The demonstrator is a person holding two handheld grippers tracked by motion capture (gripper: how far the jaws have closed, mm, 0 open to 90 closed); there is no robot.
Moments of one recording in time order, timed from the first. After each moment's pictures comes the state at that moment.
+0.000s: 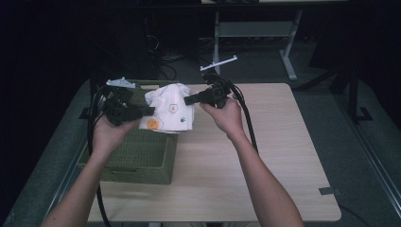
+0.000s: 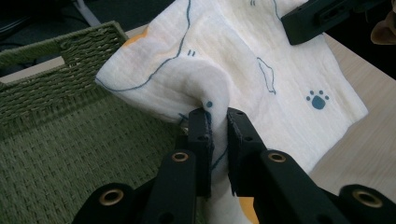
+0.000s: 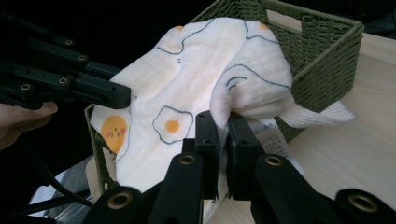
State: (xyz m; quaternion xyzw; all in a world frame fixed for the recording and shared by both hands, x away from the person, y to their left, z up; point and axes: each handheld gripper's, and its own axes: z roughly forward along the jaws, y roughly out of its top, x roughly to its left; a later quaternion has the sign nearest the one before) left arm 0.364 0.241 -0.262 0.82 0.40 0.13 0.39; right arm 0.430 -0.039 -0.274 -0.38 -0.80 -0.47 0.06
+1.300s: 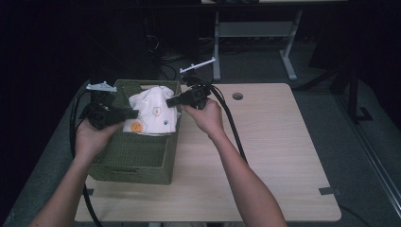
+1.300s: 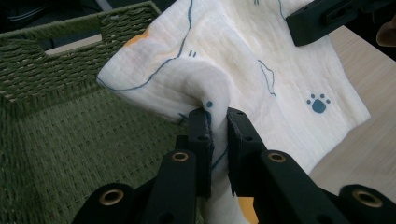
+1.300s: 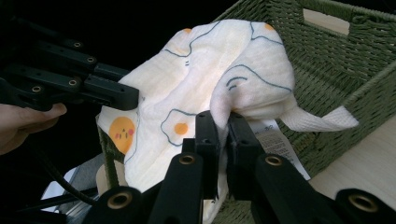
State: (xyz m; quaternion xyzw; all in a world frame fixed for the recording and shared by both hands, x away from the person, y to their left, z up) left arm 0.359 0.287 -0.270 0.81 0.43 0.13 0.38; right arm 0.435 0.011 -0.282 -0.36 -0.80 -0.47 0.08
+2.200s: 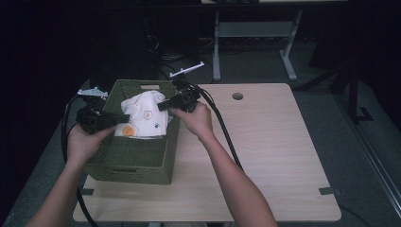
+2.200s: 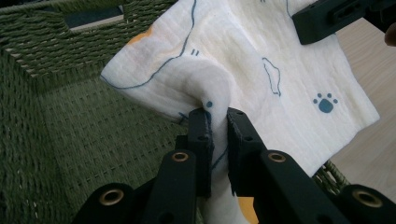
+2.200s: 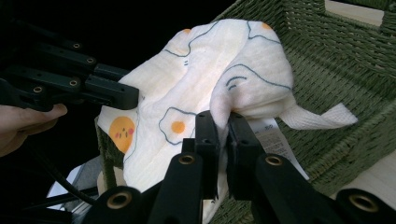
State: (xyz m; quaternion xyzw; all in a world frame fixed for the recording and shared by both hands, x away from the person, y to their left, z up) left arm 0.356 0.311 -0.284 0.80 0.45 0.13 0.37; right arm 0.439 0.038 -0.297 -0.36 -0.80 -0.47 0.09
